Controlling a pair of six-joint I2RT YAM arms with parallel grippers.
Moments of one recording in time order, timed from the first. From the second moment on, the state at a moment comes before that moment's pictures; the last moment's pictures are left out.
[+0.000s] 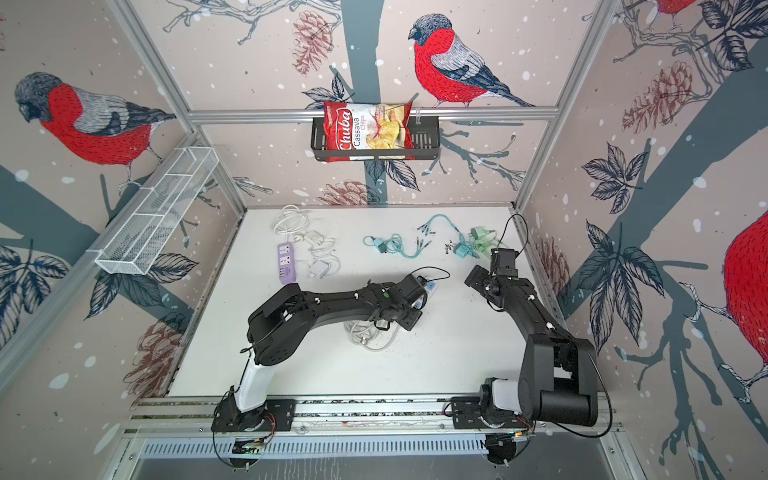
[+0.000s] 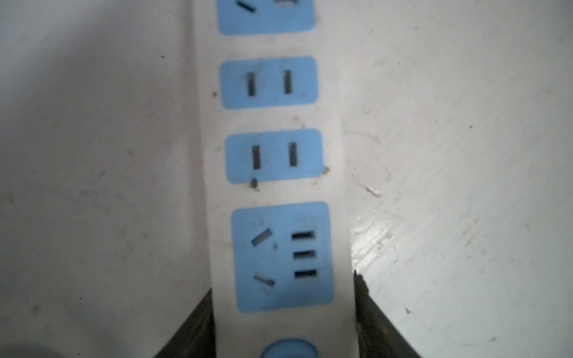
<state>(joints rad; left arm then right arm) -1.04 2.10 1.43 -0.44 -0.07 -0.24 -0.04 1.34 0.77 -0.41 -0.05 0.50</state>
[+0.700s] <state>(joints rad) -0.90 1.87 1.13 -0.41 0.01 0.30 -0.01 1.43 0.85 -0.42 0.00 0.50</state>
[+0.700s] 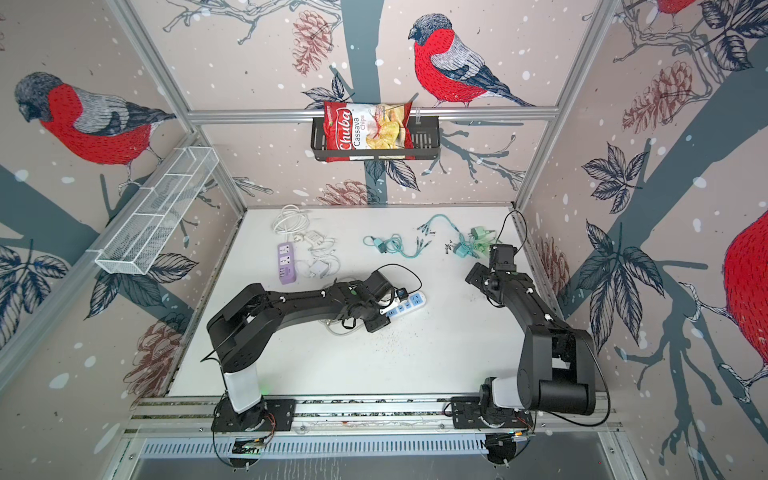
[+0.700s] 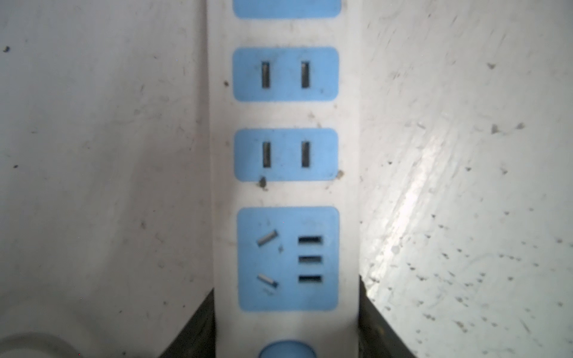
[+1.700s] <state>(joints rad) -0.82 1.62 1.10 -0.47 -0.24 0.25 0.40 2.18 1.65 -0.41 0.02 0.53</state>
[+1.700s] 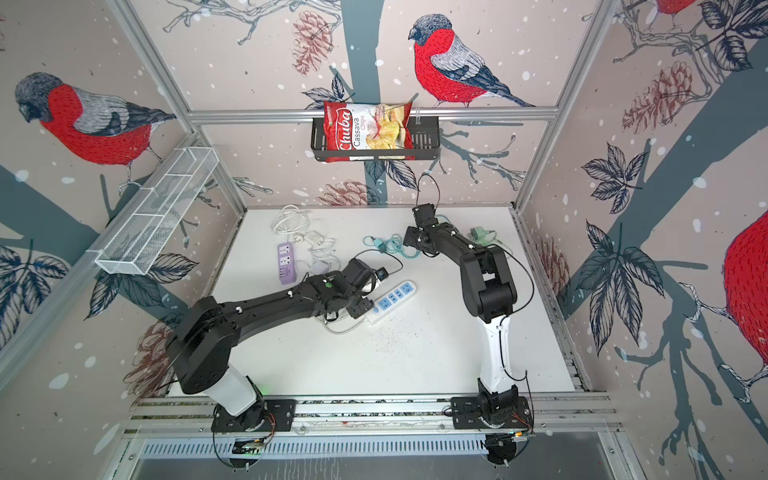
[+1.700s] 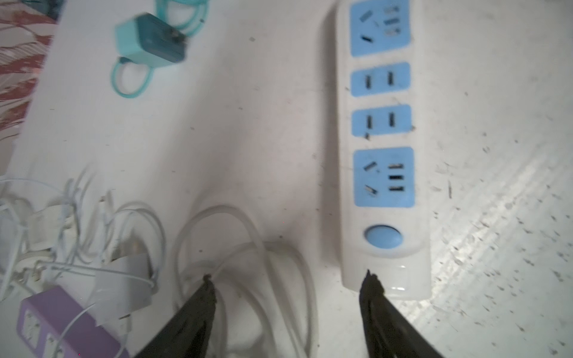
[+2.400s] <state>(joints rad) -0.61 1.48 1.05 -0.38 -0.42 0.00 0.56 2.25 1.79 -0.35 0.02 0.34</state>
